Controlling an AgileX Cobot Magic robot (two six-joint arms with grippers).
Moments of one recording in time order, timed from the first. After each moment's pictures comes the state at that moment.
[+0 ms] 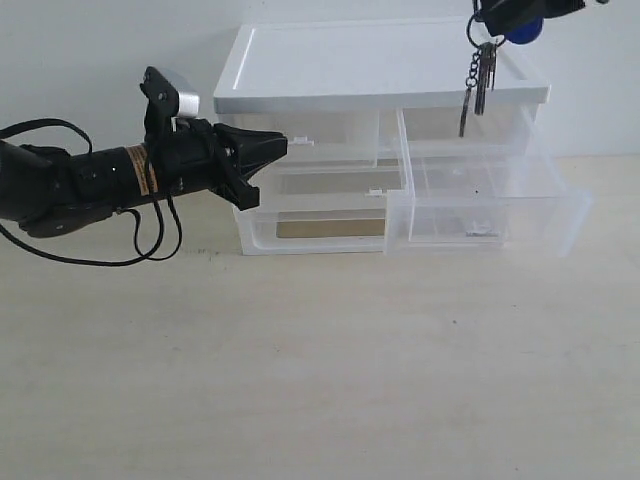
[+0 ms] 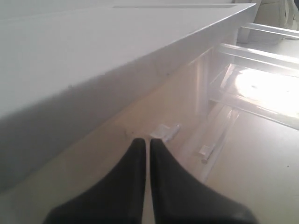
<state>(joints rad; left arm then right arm) -0.20 2.12 -1.24 1.02 -0.97 -0.59 0.42 1.34 -1.45 0.00 0.89 -0.21</state>
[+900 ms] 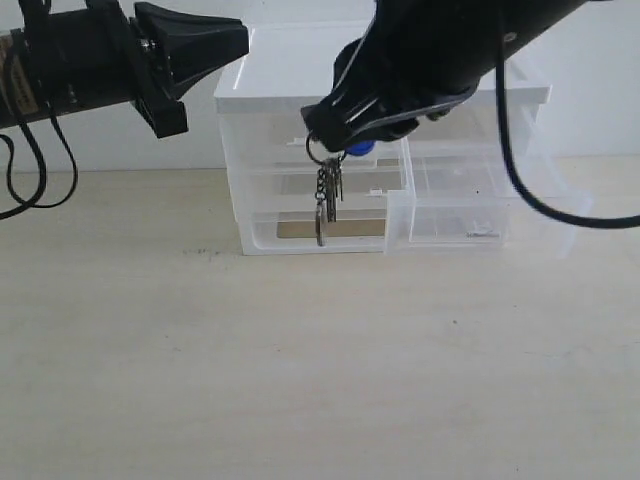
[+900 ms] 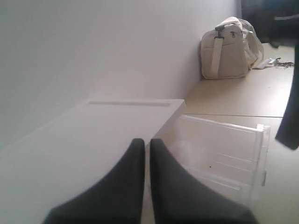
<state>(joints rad) -0.18 1.60 -1.03 1.19 -0.97 -0.76 0.68 1.43 -1.38 0.14 0.83 -0.34</state>
